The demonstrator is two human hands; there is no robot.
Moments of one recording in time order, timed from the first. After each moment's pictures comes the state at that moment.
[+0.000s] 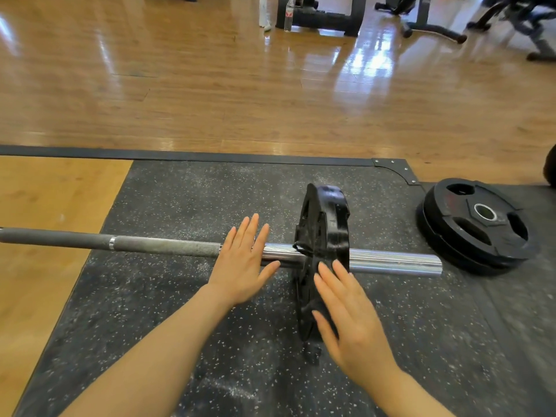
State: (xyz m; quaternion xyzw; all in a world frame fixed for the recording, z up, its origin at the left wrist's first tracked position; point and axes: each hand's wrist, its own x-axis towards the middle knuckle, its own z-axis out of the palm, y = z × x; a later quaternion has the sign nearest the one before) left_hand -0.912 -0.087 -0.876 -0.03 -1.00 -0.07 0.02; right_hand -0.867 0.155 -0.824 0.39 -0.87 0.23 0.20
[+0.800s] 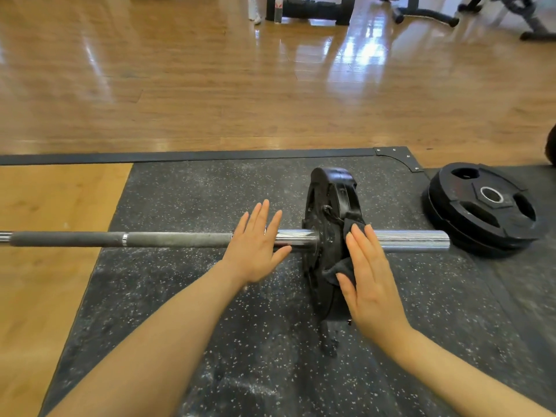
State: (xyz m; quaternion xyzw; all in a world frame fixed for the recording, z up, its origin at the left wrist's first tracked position) left_hand -0.943 -0.103 -0.875 -0.08 -0.99 -0.06 -0.01; right_hand -0.897 0.141 -0.829 0.30 -0.90 0.24 0.22
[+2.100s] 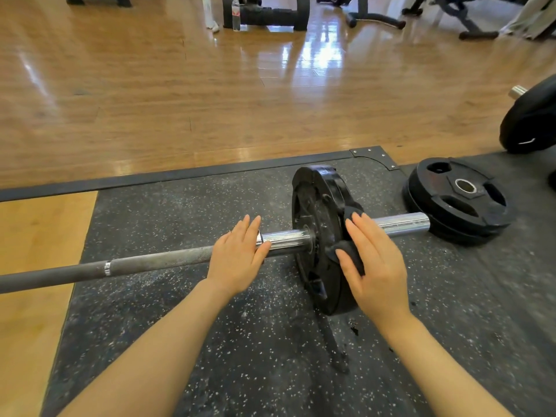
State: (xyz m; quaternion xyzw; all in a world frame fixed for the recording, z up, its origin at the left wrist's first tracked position) left_hand -0.977 -0.137 -0.884 -0.06 -0.99 -0.15 0.02; right_hand -0.935 0.114 -0.819 0.21 -0.90 0.22 0.32
